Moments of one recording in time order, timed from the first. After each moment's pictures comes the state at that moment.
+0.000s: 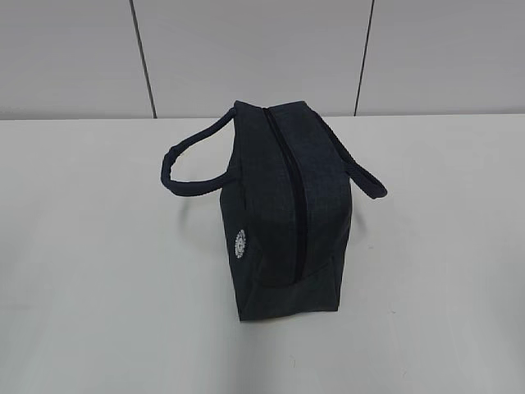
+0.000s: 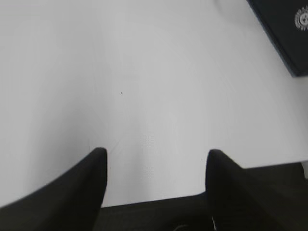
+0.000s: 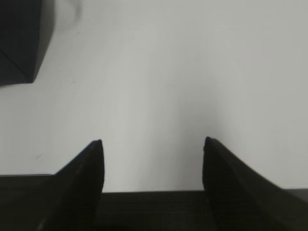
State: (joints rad) left arm -0.19 0.24 -0.53 0.07 1.10 -0.15; right arm 0.06 0.19 -0.51 -0.10 1.14 0.06
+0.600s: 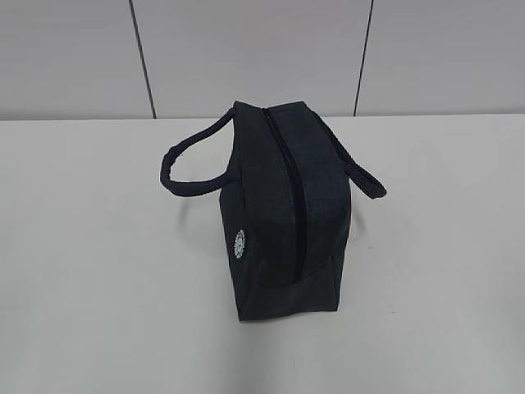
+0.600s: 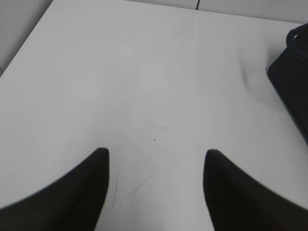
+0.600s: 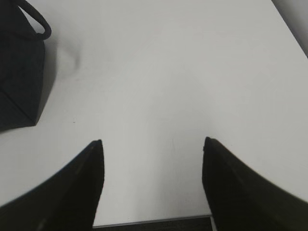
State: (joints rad) left arm -0.01 -0.01 -0.53 0.07 1.11 -0.15; right arm -0.02 -0.02 -0.51 -0.10 1.14 0.07
